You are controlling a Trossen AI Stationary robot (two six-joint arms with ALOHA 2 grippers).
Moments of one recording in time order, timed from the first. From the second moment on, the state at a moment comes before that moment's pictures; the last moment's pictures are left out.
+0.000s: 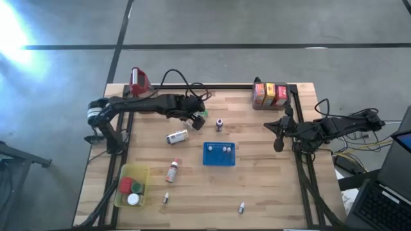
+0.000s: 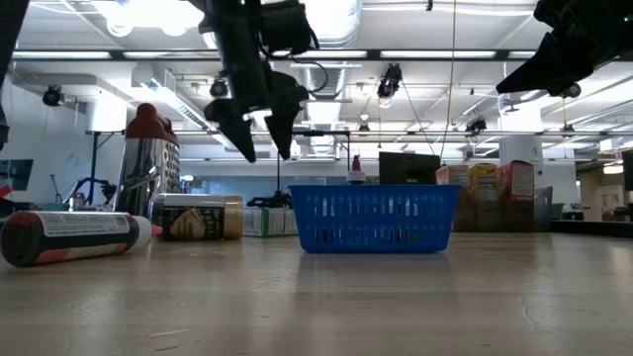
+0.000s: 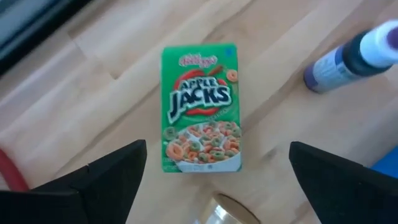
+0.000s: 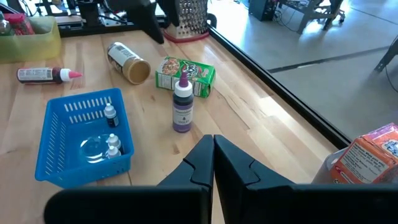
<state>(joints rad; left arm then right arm) 0.23 1.67 1.37 -0.85 -0.29 -0.58 0.26 0.43 0.46 -0.52 0.63 0.27</state>
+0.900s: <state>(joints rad) 0.32 1.82 1.38 -0.87 -0.15 -0.55 0.26 0.43 0.46 -0.52 0.63 0.27</state>
